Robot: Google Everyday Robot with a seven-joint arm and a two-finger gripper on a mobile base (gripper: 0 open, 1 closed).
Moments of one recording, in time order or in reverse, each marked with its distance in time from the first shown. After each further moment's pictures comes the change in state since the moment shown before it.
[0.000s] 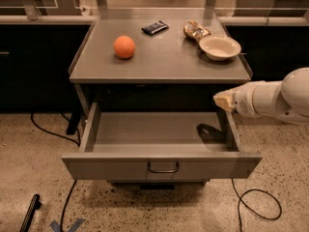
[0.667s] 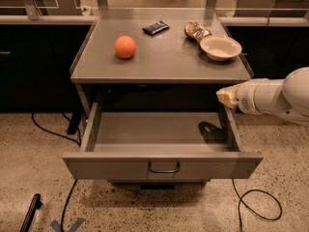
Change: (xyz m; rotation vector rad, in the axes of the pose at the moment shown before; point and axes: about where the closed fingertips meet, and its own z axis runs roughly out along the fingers) arm -0.011 -0.014 -0.003 0.059 -0.031 -0.008
